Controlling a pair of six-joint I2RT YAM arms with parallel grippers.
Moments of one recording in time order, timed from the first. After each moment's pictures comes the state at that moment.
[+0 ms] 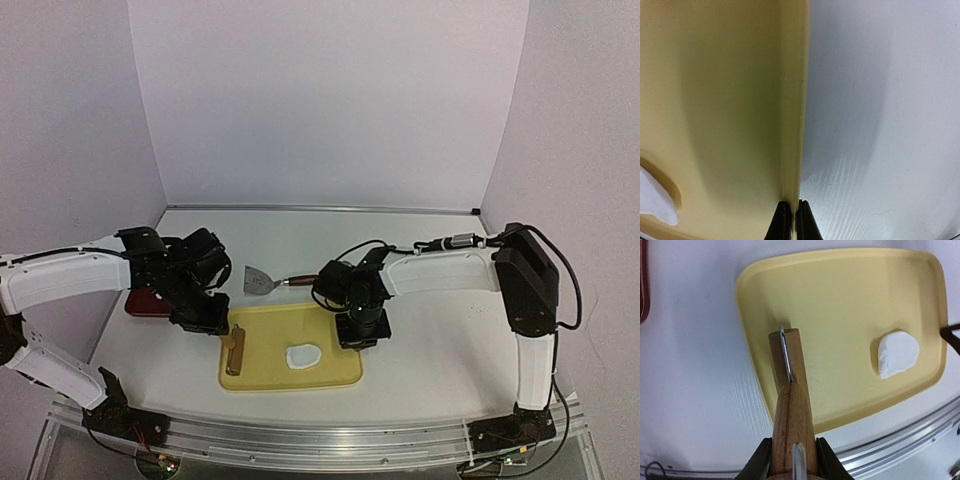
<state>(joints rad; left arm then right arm) -0.89 1.32 1.03 -0.97 0.01 -0.69 0.99 2.05 1.48 -0.96 0.10 0.82</state>
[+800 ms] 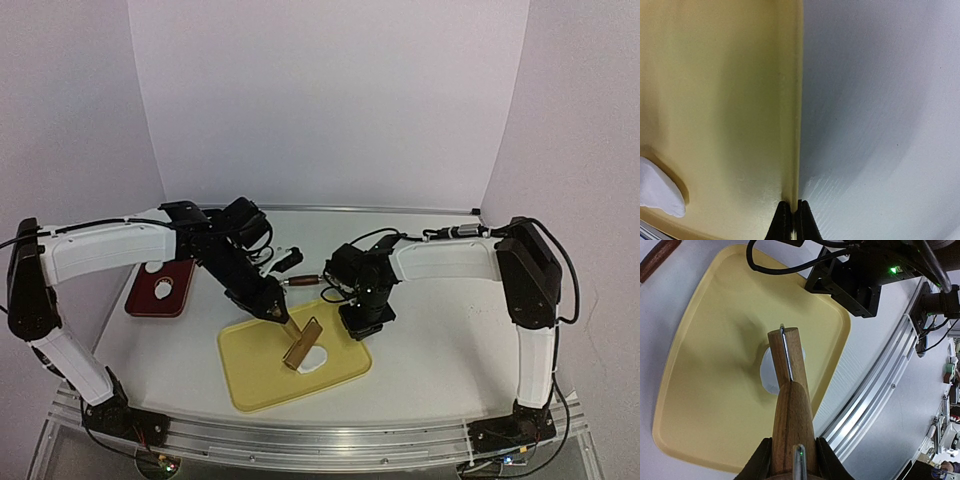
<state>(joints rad) -0.89 1.59 1.31 -0.84 0.40 -0.24 0.90 2.05 1.49 -0.91 0.00 0.47</state>
